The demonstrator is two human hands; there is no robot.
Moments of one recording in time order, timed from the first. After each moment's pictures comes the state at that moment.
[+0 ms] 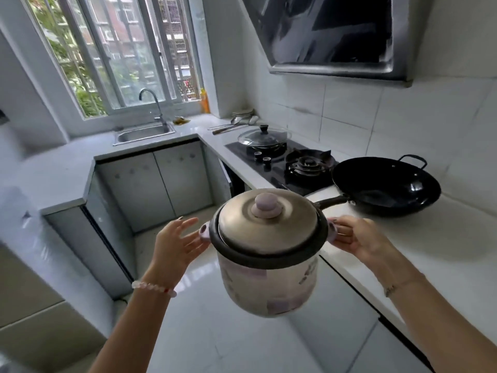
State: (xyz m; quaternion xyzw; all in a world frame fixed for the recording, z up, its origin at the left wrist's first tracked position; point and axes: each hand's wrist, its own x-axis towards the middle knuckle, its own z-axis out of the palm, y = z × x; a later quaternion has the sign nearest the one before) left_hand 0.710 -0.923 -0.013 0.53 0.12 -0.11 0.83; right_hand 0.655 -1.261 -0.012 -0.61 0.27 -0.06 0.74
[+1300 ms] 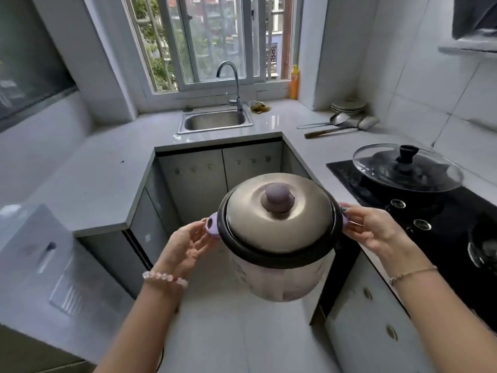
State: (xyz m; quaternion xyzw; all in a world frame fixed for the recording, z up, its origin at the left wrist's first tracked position) left_hand 1.174 -0.728 -0.040 0.49 0.25 -0.04 0.84; right_hand 1.223 -1.055 -0.021 -0.58 0.20 0.08 0.78
